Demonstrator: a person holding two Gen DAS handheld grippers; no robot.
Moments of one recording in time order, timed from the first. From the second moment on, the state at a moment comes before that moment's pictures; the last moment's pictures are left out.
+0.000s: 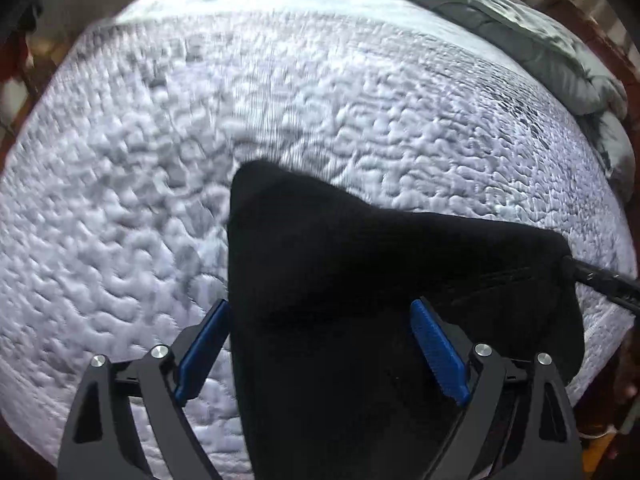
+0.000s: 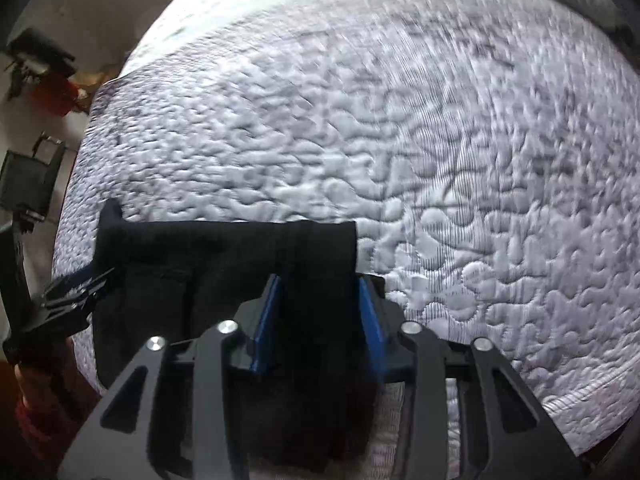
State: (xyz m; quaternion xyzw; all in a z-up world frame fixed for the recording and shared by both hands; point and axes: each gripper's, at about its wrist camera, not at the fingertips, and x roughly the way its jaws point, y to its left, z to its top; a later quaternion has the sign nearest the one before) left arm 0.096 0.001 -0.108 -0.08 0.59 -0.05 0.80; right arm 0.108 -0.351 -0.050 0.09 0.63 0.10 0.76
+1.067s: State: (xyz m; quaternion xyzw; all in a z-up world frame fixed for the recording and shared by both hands) left arm 0.005 0.010 -0.111 -0.10 0.61 -0.08 0.78; right arm -0.004 -0.358 -0.013 0.10 0.62 0.16 0.76
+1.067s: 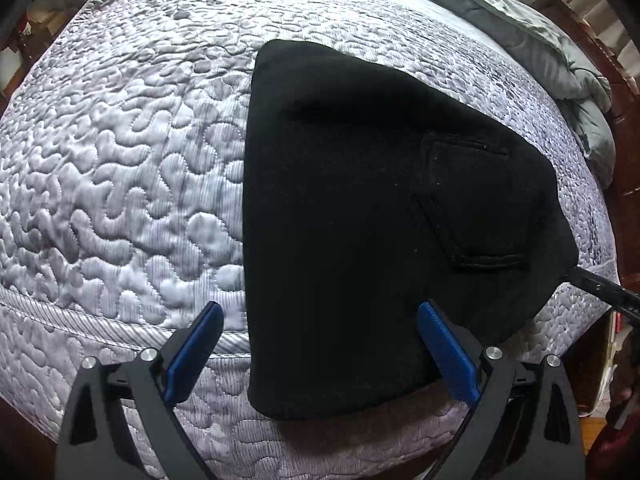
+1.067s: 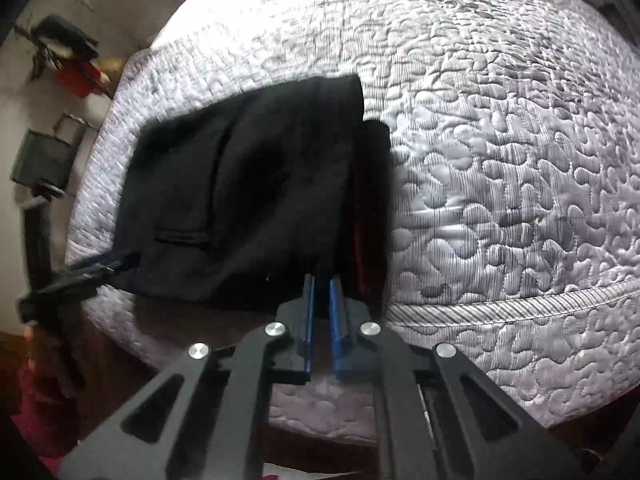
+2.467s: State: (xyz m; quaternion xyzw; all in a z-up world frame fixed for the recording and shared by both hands) left arm 0.010 -0.043 -0.092 -0.03 0.58 -0.10 0.81; right arm 0.015 -0.327 -0.047 0.05 0.65 0.13 0.75
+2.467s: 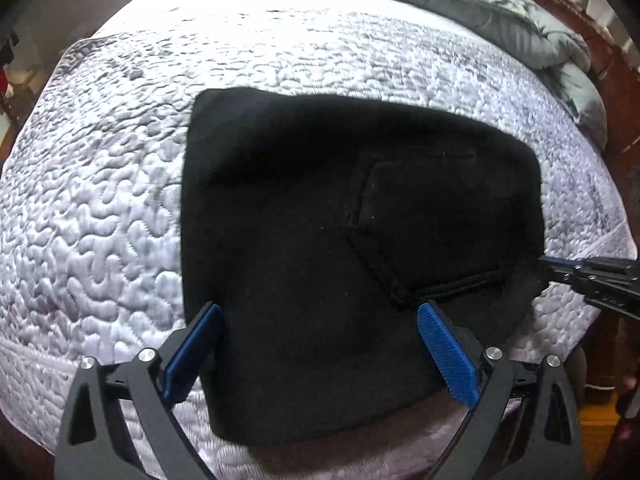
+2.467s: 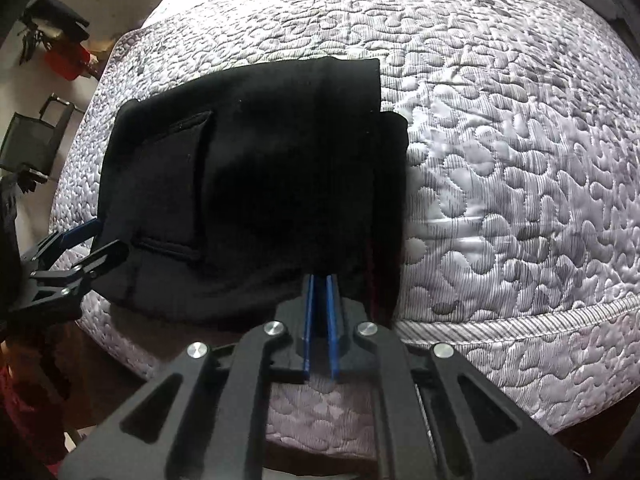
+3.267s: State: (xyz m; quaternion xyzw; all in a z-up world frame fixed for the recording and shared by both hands) left arm -0.015 -0.026 -0.029 -0.04 0.50 -0.10 0.86; right arm 0.036 -0.353 -0.024 0.08 0.61 0.12 0.78
